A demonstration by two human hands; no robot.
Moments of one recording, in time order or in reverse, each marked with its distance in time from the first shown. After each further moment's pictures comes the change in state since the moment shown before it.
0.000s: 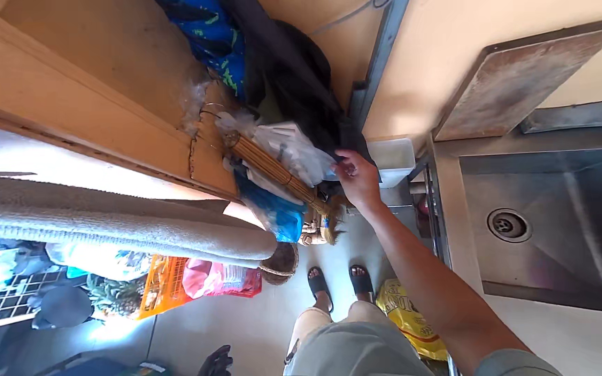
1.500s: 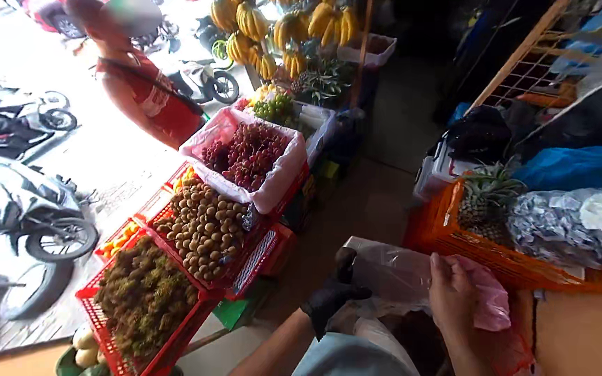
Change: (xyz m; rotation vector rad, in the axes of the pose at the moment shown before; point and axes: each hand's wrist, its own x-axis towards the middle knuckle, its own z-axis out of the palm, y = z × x) left_hand 0.066 -0.418 -0.372 -1.566 0.510 0.126; right_hand -0.629 -0.381 0.637 0.168 -1.491 -0.403
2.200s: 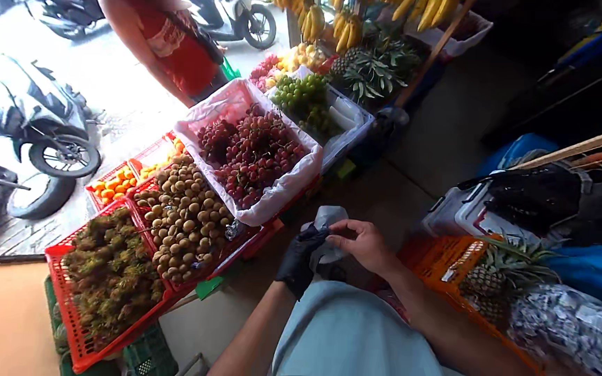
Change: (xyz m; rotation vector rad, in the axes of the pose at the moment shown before) left_hand 0.152 0.107 -0.065 -0.411 0.688 0.200; right_hand 0.202 -0.096 0.200 0.153 -1.185 -0.101
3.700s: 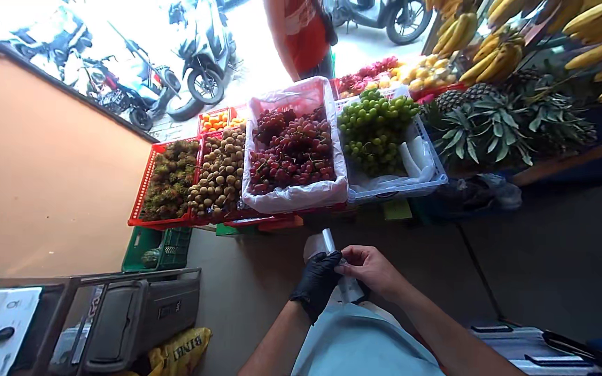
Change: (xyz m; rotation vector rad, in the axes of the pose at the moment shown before) left_hand 0.081 -0.052 0.145 -0.417 0.497 0.115; right_hand 0.130 0.042 -0.146 0.161 -0.813 0.216
